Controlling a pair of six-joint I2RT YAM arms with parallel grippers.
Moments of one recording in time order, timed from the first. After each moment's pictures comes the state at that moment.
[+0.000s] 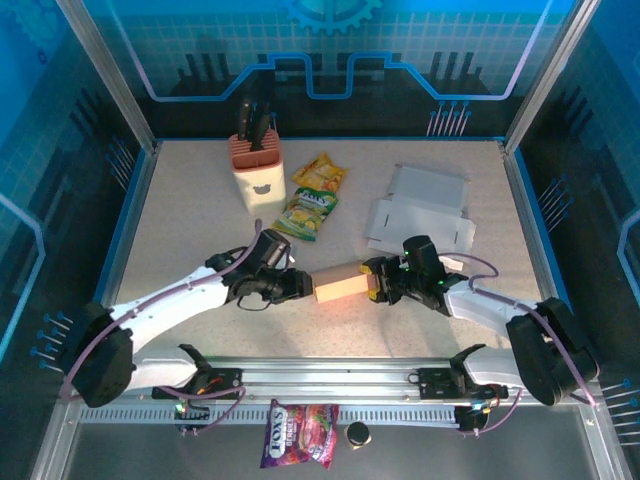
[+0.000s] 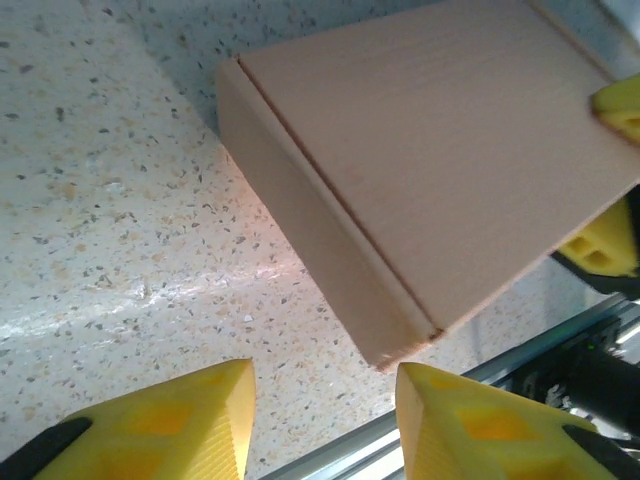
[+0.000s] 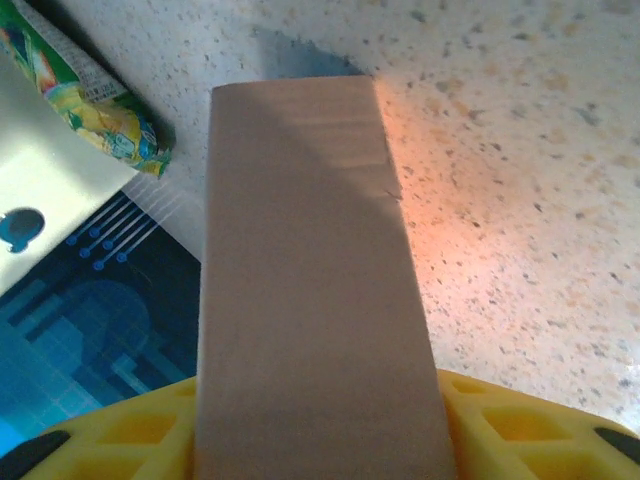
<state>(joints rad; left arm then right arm) -0.66 1.23 0.77 -0.52 0.31 -0.88 0.46 1.28 0.44 0.10 -0.50 1.74</state>
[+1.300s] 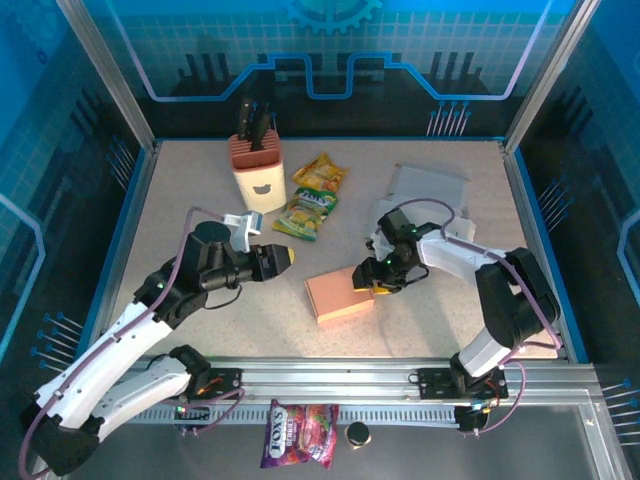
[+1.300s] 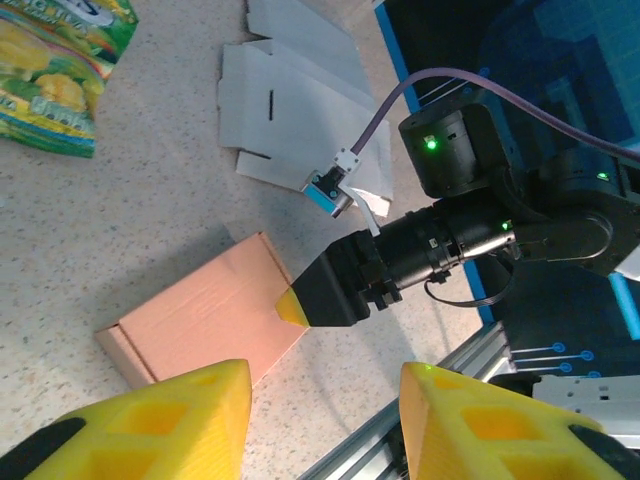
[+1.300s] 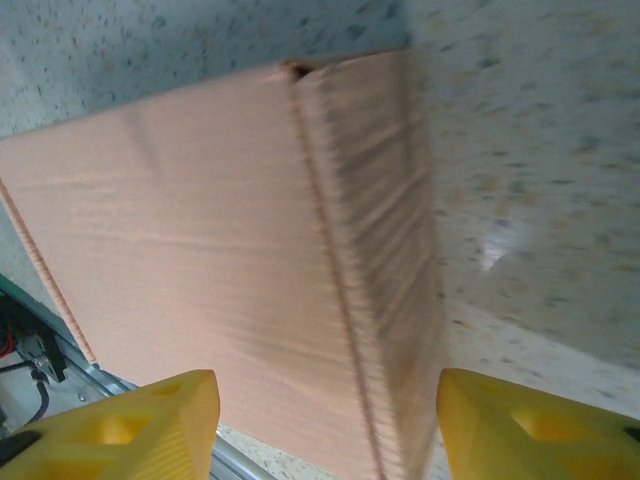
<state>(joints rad) -0.56 0.82 0.82 -0.51 0.29 -0.74 0.48 1.62 0.92 -0.68 -0.53 0.43</state>
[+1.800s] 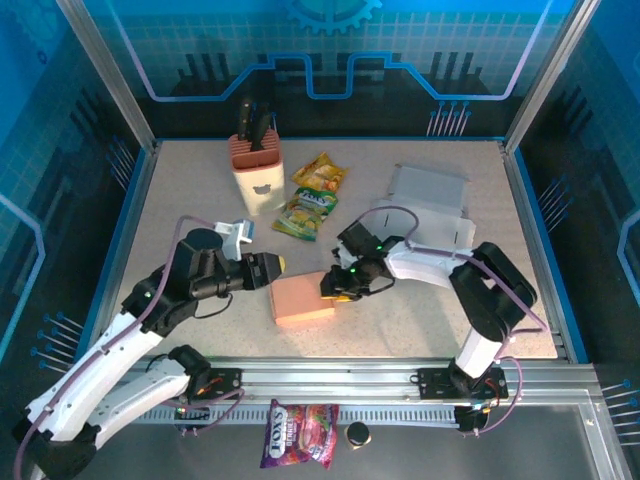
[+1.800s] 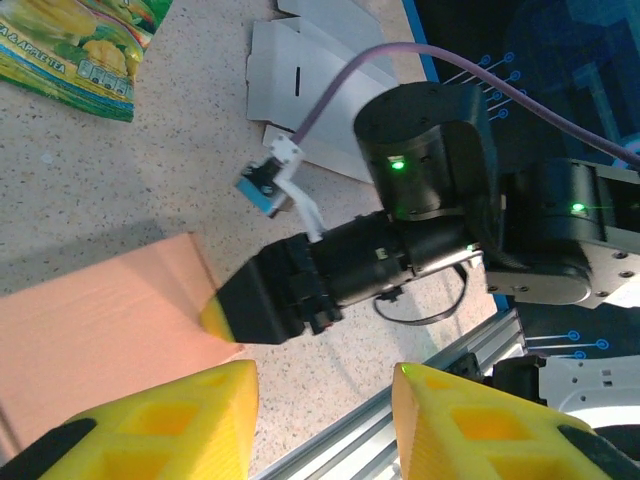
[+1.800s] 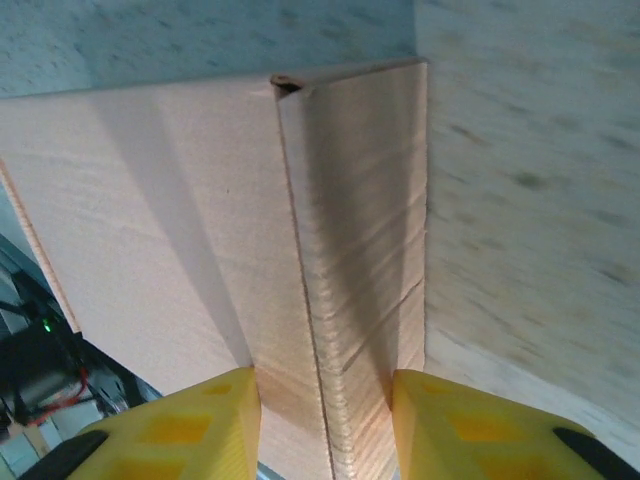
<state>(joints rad) -0.56 0.72 0.85 -0.66 0.28 -0.74 0.77 1.76 1.01 -0.39 -0.48 0.80</state>
